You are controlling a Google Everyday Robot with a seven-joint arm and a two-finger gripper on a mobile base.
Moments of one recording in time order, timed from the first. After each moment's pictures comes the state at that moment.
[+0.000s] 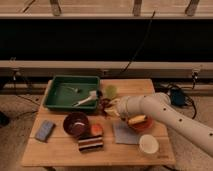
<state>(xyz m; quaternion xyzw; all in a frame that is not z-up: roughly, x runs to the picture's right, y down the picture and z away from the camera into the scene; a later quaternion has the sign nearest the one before) 0.025 0.100 0.719 -0.19 -0.31 0.32 0.87</state>
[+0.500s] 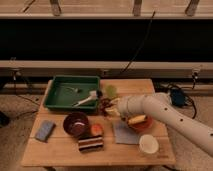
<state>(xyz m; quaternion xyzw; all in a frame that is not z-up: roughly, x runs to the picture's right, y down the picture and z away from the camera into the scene) 0.024 0.100 0.719 -0.19 -0.31 0.32 0.87</state>
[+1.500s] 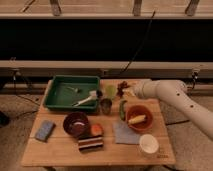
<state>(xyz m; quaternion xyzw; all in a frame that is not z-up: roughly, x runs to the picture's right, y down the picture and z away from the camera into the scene) 0.122 0.002 0.774 -0.10 -0.27 0.41 0.87</state>
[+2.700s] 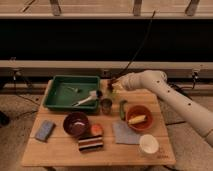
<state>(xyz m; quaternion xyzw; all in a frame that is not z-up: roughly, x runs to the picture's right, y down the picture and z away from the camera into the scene) 0.068 -0.023 0.838 -0.14 -0.28 0.37 0.88</state>
